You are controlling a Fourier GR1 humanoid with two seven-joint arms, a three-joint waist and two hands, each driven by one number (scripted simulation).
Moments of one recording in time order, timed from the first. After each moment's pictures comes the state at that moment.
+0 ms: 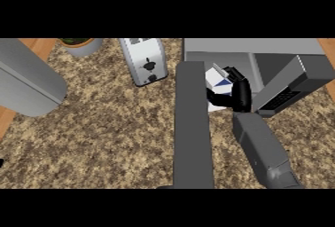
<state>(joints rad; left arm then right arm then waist) 0.49 0.08 0.39 -1.96 0.30 -0.48 -0.28 -0.71 -0.06 -0.10 -0.52 -0.13 -0.27 -0.66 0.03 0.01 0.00</state>
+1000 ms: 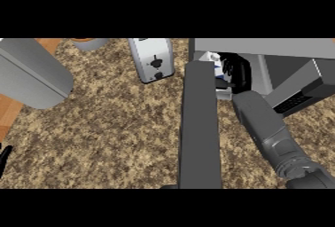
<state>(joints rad) 0.38 0.12 0.40 -1.86 0.30 -0.50 -0.28 -1.00 -0.13 -0.08 -0.16 0.07 -0.67 -0.78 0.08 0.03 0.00</state>
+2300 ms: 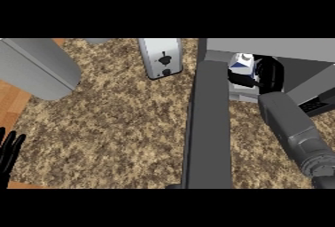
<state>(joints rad) 0.30 0.13 0.38 -1.80 0.27 -0.51 -0.27 -0.99 -0.27 -0.13 -0.06 0.08 -0.79 -0.72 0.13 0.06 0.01</state>
